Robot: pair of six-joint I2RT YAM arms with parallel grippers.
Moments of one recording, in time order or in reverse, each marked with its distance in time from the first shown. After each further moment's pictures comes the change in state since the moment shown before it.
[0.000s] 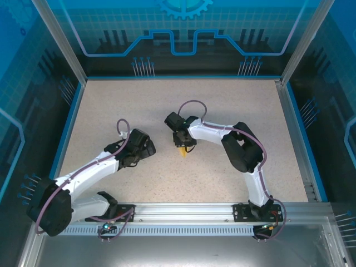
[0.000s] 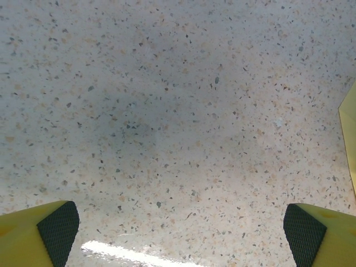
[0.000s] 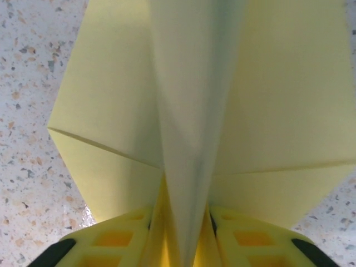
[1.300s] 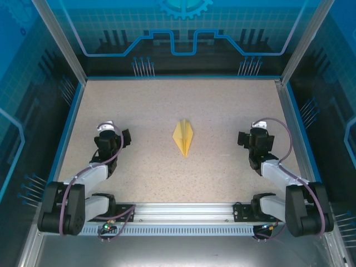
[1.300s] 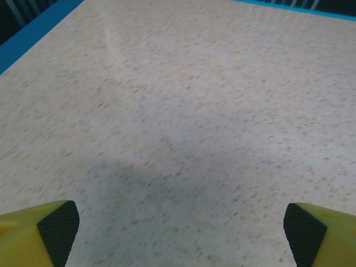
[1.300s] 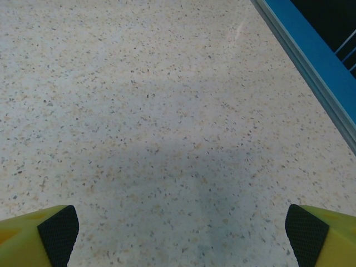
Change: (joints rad) left arm 0.485 0.021 -0.357 0.968 0.017 0.685; right arm -0.692 -0.925 -1.129 0.925 0.183 -0.600
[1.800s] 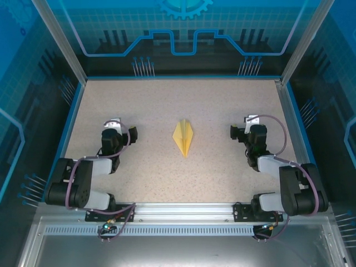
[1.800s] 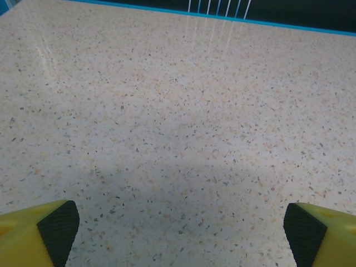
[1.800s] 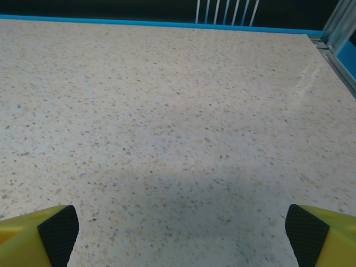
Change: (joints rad) left arm 0.005 0.243 0.002 0.309 0.162 0.059; right arm -0.006 0.189 0.000 0.362 -0.224 -0.099
